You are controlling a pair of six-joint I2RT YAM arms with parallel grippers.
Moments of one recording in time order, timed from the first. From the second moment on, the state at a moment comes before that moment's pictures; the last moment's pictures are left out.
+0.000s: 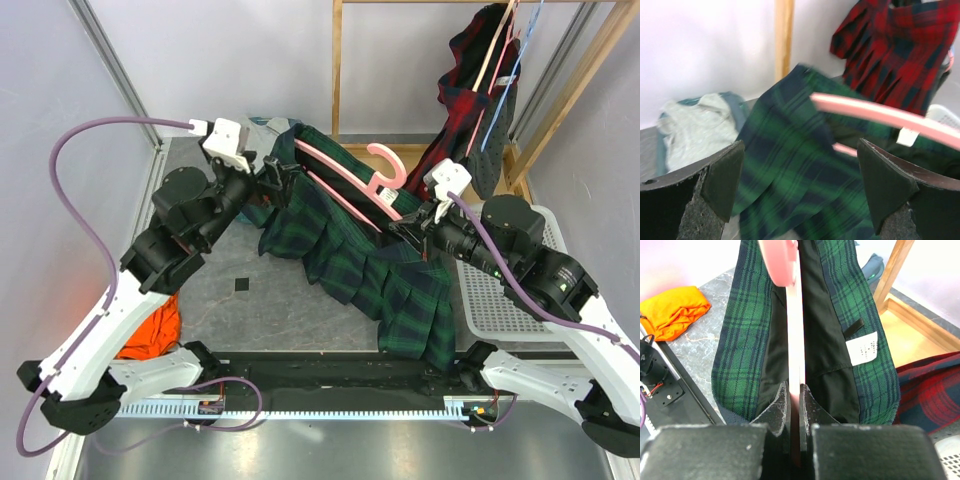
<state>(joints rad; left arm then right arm) -0.73 1.02 1.37 -0.34 -0.26 -0.09 0.76 0.88 1.34 -0.68 -0.05 0.03</state>
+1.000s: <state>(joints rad) -0.73 1.19 1.45 -0.34 -0.21 -0.12 0.76 0.88 1.32 -0.68 -0.07 0.03</state>
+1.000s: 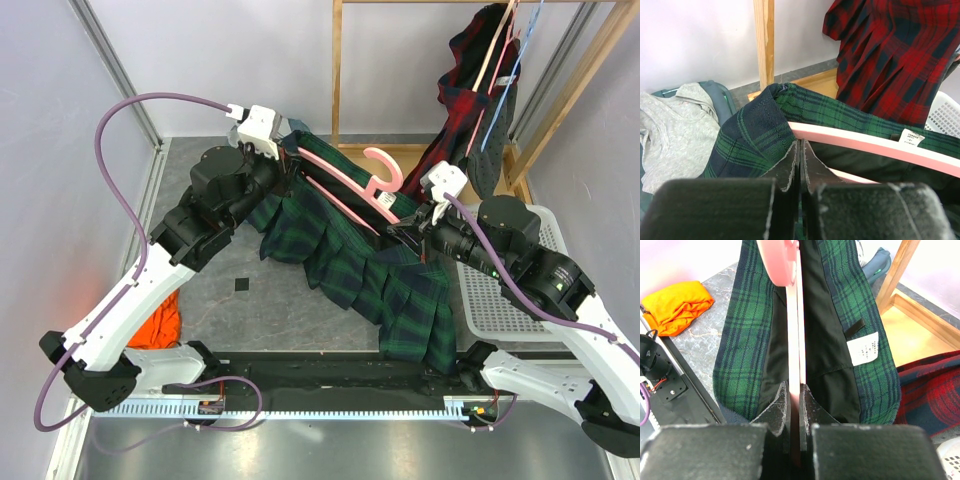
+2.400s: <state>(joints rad) -0.72 1.19 1.49 -0.48 0.05 -0.05 0.76 0.94 1.32 -0.67 -0.07 0.03</state>
